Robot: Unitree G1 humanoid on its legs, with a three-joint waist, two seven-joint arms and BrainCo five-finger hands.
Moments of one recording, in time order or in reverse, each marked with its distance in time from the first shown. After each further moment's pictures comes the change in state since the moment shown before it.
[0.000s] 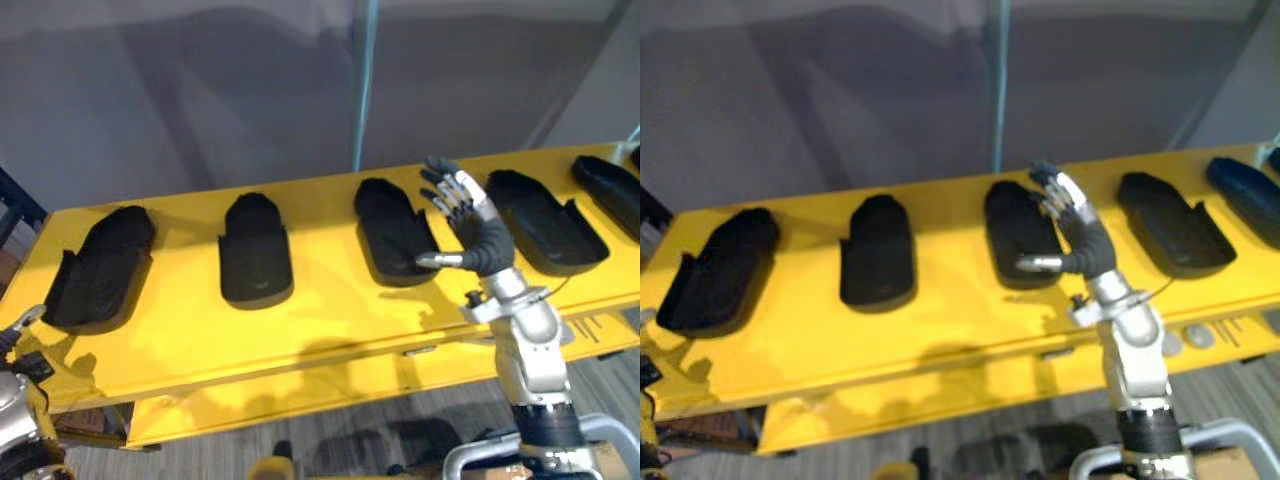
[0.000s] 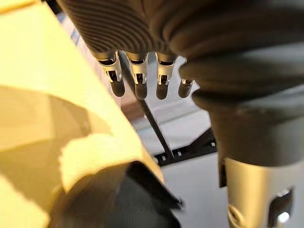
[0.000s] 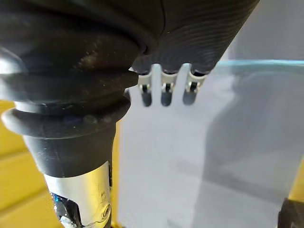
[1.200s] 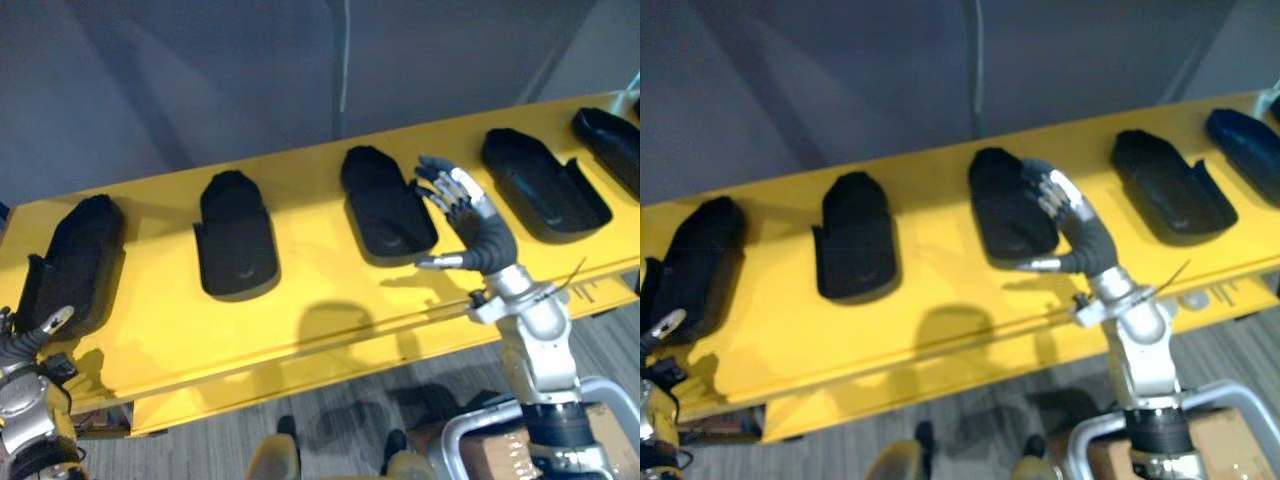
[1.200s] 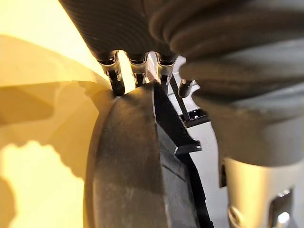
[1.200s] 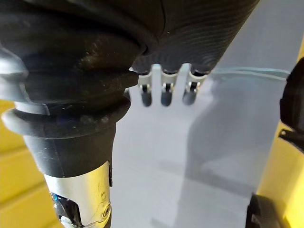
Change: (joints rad) left arm -0.010 -0.028 -0.044 0.060 -0.074 -0.029 -0.053; right arm -0.019 -0.046 0.001 -0.048 0.001 0.014 0.021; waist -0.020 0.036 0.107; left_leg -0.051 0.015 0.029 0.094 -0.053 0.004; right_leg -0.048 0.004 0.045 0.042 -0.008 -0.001
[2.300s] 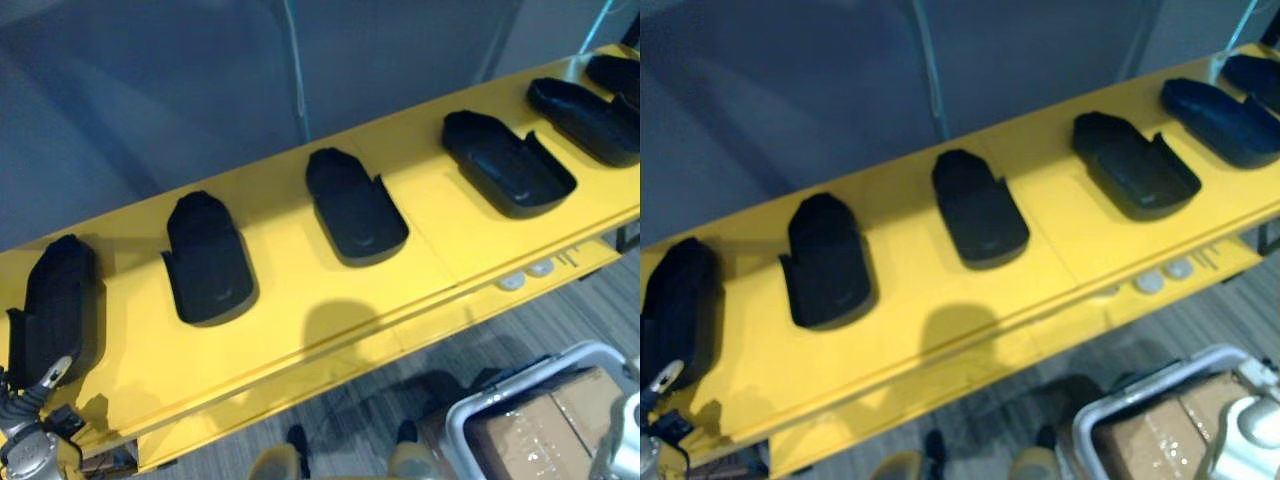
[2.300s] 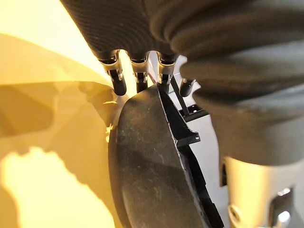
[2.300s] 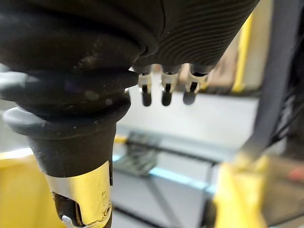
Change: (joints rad) left arm 0.270 -0.216 0.094 -0.230 -0.005 0.008 0.063; right arm 0.366 0.147 -0.734 0.229 -0.261 -0.046 -0.899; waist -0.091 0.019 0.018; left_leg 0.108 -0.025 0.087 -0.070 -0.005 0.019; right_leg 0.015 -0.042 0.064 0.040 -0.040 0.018
